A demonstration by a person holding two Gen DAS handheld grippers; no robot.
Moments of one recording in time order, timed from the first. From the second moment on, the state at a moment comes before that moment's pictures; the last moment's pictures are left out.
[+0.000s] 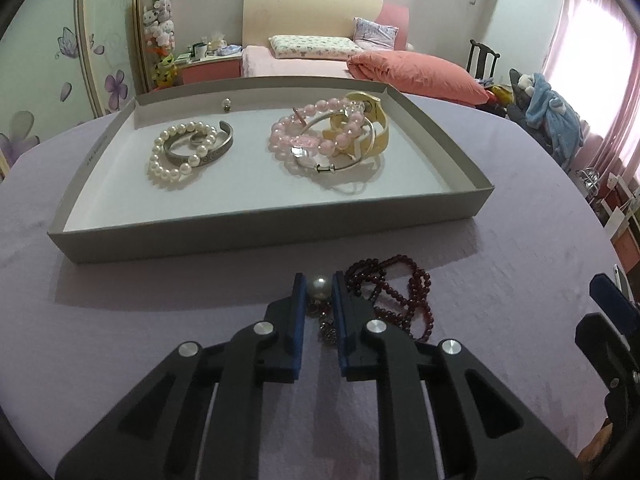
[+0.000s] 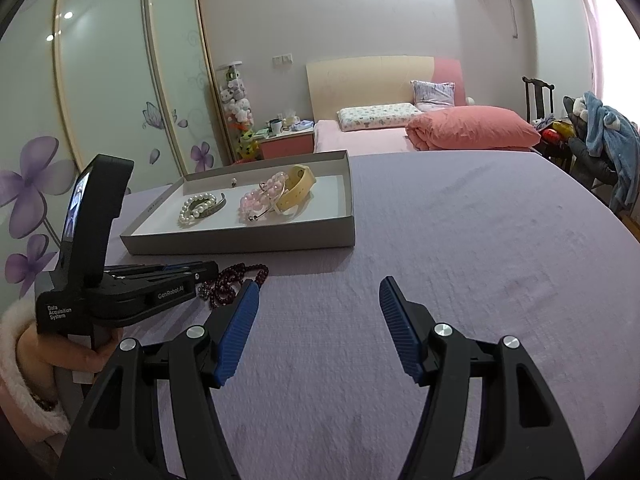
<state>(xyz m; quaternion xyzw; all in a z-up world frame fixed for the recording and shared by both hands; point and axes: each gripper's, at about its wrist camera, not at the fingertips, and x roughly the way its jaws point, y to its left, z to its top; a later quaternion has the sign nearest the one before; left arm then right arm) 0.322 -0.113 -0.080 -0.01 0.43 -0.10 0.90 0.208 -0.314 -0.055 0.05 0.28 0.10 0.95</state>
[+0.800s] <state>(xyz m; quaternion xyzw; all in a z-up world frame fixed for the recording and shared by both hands) 0.270 0.059 -0.065 -0.10 0.40 0.02 0.91 0.223 -0.279 -0.062 0.02 0.33 0.13 0.94</state>
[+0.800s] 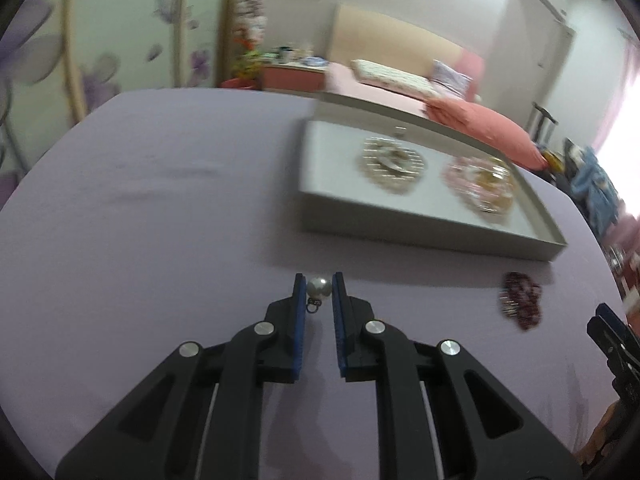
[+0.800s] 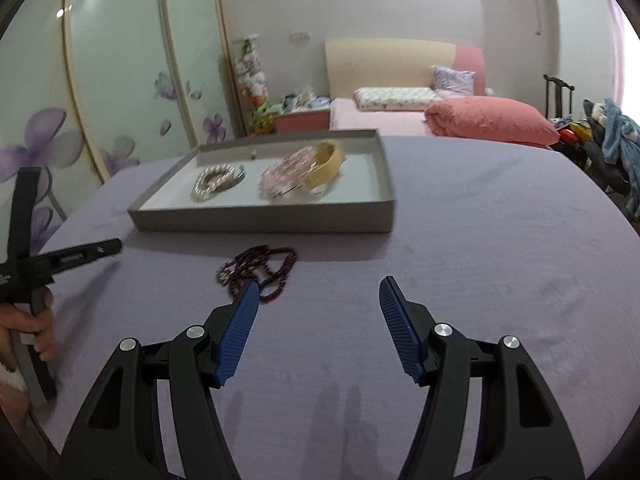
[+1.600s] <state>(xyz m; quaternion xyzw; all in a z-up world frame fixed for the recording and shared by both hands) 0.248 0.106 -0.060 -0.13 0.39 0.03 0.91 0.290 -0.199 -0.086 -0.04 0.43 0.11 0.89</state>
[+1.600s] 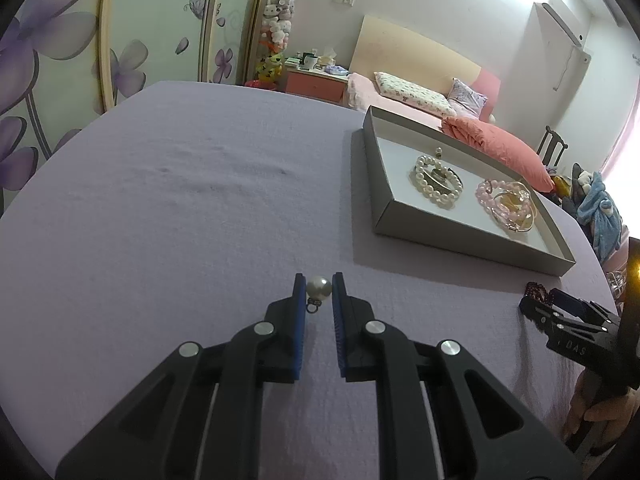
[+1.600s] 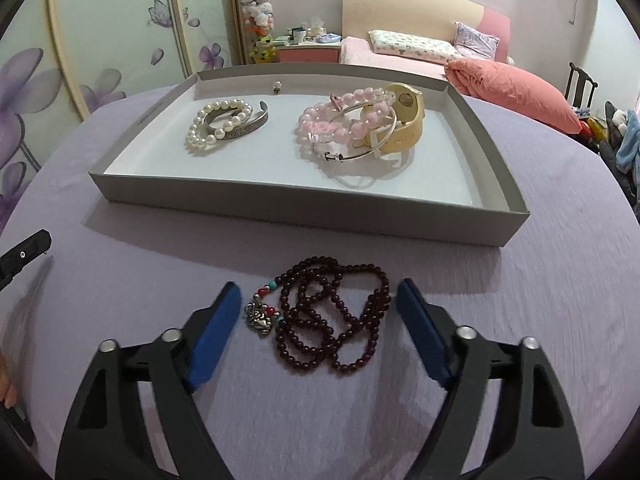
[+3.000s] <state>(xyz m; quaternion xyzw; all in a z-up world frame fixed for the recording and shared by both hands) 0.195 0.045 -0.028 -0.10 0.30 -0.06 0.95 0.211 -0.272 -0.028 0.03 0.23 0.13 0.96</state>
